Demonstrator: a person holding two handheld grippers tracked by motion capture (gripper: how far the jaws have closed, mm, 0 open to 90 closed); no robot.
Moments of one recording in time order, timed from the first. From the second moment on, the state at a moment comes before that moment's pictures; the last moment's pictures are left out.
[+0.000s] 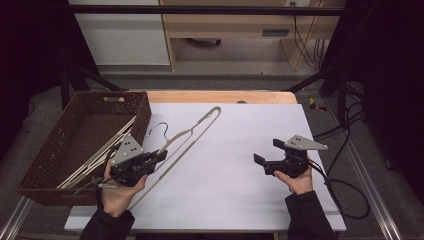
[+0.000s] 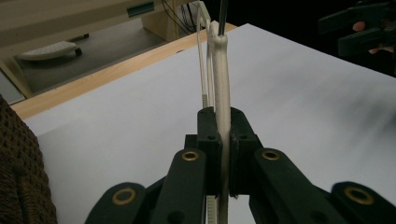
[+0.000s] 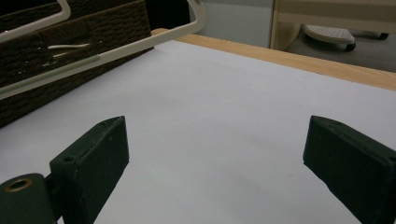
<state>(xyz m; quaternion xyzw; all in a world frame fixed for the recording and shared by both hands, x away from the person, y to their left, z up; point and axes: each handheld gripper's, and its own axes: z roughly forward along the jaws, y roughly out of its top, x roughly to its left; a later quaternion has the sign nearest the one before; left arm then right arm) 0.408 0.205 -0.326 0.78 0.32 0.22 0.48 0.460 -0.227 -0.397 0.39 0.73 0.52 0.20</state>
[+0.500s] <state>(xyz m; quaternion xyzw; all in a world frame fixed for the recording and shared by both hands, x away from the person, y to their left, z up) 0.400 0.252 -0.274 0.76 0.30 0.24 0.51 0.448 -0.237 -0.393 0.38 0.73 0.53 0.20</state>
